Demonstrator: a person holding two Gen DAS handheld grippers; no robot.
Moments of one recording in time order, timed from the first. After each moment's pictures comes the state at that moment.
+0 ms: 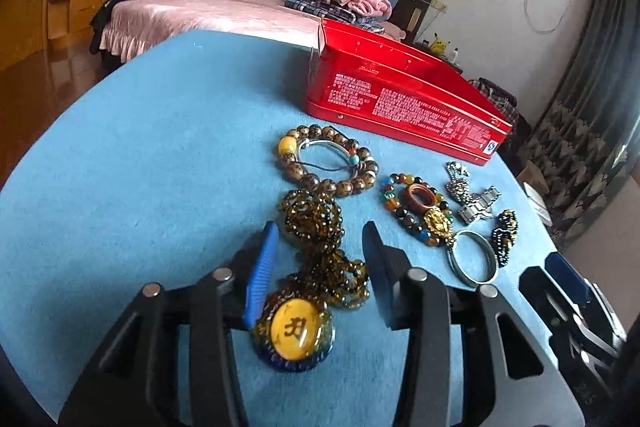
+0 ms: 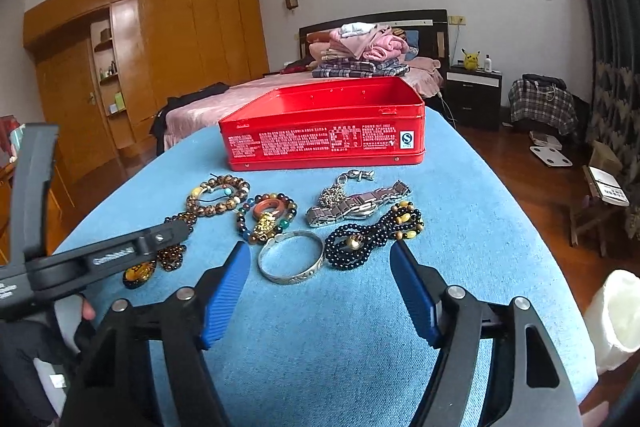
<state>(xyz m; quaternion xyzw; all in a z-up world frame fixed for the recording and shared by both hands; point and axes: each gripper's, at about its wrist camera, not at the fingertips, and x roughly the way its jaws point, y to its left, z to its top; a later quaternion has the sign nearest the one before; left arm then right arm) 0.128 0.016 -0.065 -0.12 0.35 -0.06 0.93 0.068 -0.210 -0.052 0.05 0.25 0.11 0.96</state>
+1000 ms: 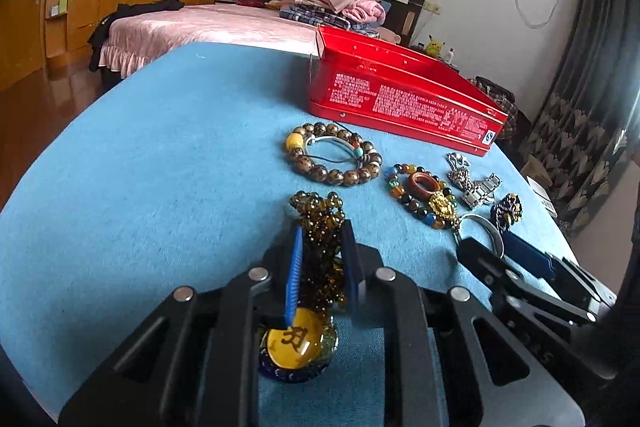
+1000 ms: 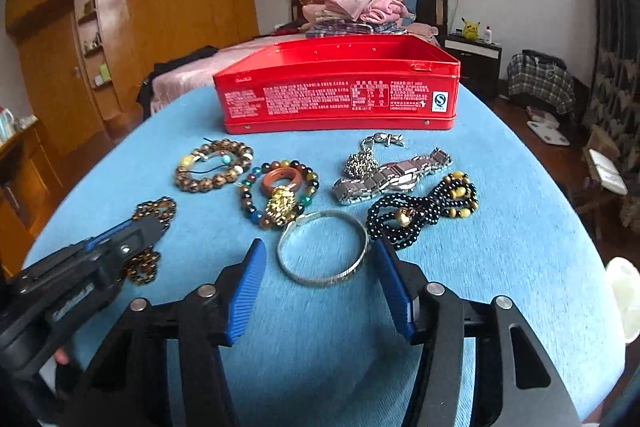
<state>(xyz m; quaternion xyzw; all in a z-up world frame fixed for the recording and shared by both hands) 0.113 0.024 -0.069 -0.10 0.33 -0.06 0.94 0.105 -0.172 -0.068 0.03 0.33 0.08 0.94</state>
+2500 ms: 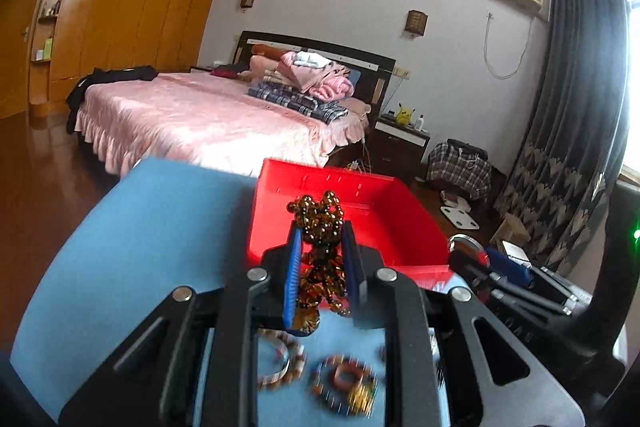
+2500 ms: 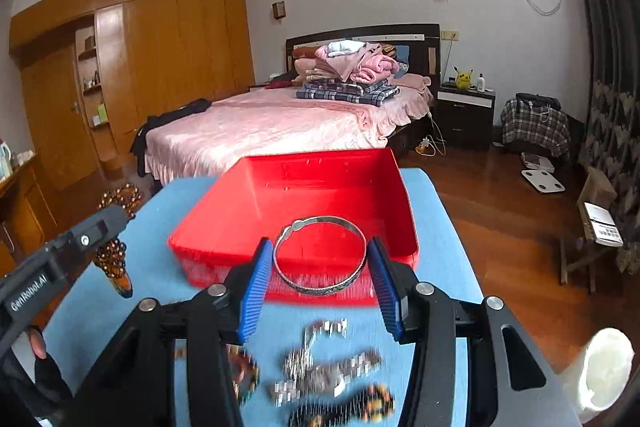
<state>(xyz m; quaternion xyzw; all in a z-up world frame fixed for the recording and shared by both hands) 0.192 -0.013 0.050 -0.11 0.20 -0.10 0.97 0.199 -0.226 0.035 0.05 0.24 0.08 0.97</state>
